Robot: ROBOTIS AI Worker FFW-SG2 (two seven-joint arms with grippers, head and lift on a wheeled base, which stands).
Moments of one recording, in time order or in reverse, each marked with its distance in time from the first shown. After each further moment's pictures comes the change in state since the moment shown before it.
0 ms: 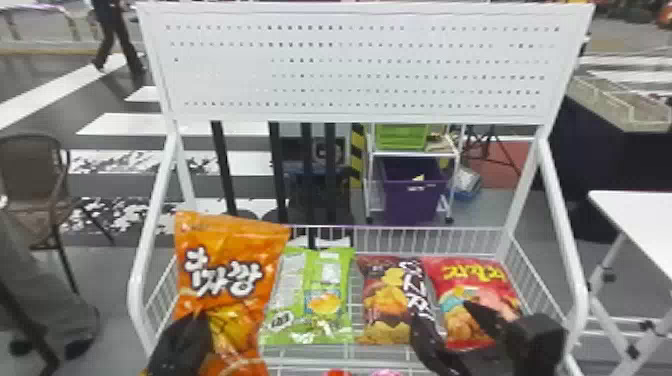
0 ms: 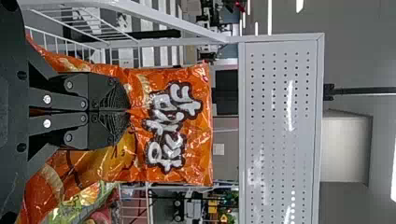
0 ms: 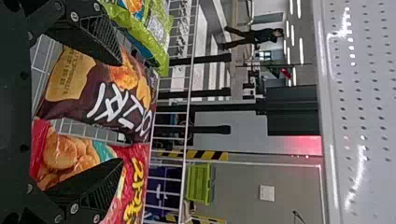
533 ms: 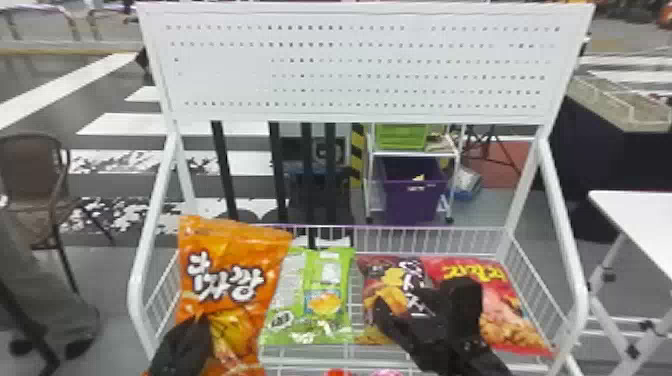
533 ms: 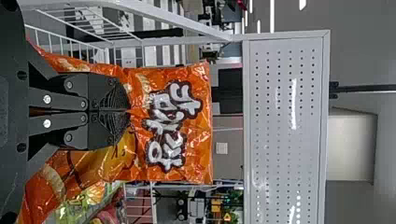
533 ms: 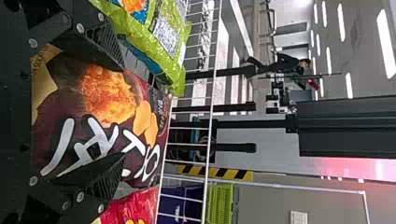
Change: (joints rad) left arm 0.001 0.007 -0.001 0.010 -0.002 0.002 0.000; right arm -0.288 0.067 0.115 0.321 -0.022 0.059 -0.001
